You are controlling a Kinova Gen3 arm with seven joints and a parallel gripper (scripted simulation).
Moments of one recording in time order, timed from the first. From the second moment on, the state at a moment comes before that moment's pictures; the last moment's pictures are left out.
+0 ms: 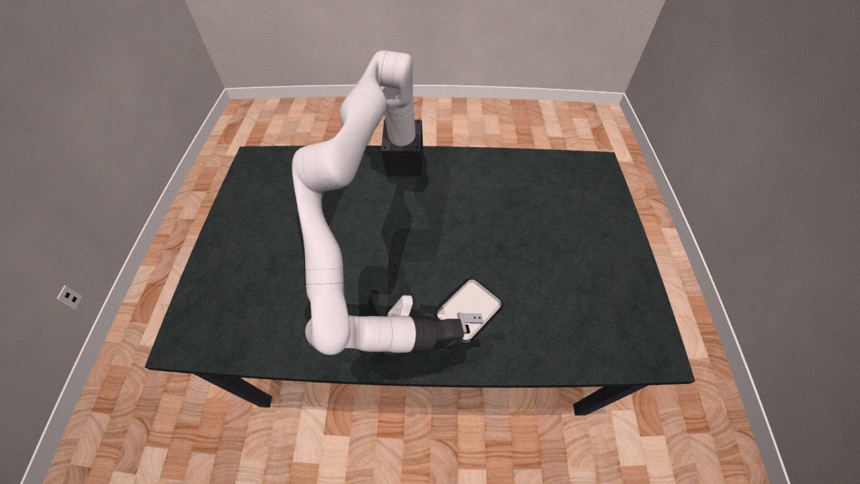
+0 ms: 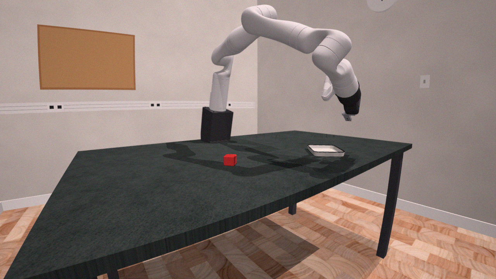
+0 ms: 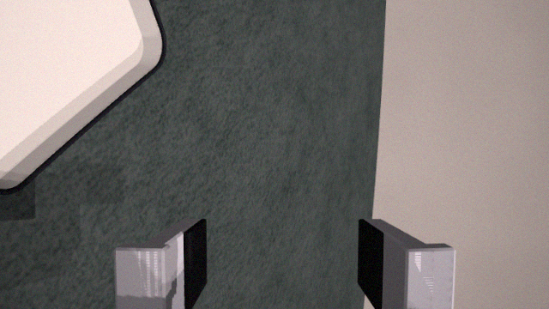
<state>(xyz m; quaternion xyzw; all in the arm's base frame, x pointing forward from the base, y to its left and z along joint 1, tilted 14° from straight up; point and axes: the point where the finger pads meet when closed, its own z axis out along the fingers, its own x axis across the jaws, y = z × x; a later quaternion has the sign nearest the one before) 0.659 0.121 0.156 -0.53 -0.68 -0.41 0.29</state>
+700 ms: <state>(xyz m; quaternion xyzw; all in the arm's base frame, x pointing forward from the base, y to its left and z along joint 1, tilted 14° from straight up) 0.602 0.023 0.118 -0.67 -0.62 -0.34 0.23</state>
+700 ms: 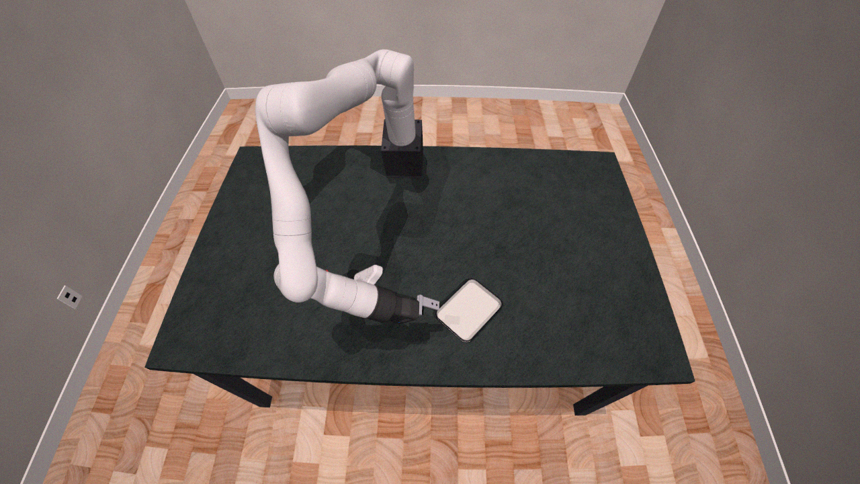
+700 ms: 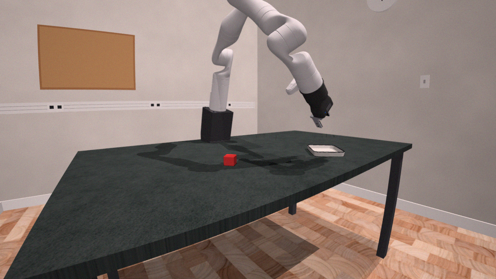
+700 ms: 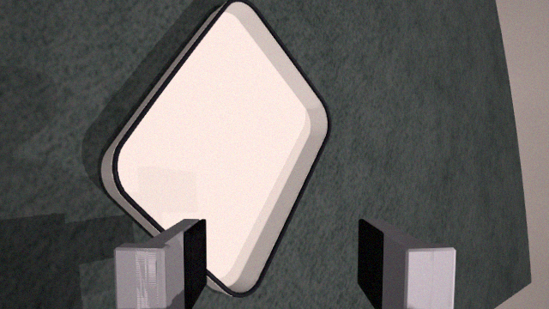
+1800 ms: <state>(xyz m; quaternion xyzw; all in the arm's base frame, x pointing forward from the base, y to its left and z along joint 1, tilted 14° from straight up) 0.444 -0.264 0.013 -0.94 -0.30 -0.11 -0.05</state>
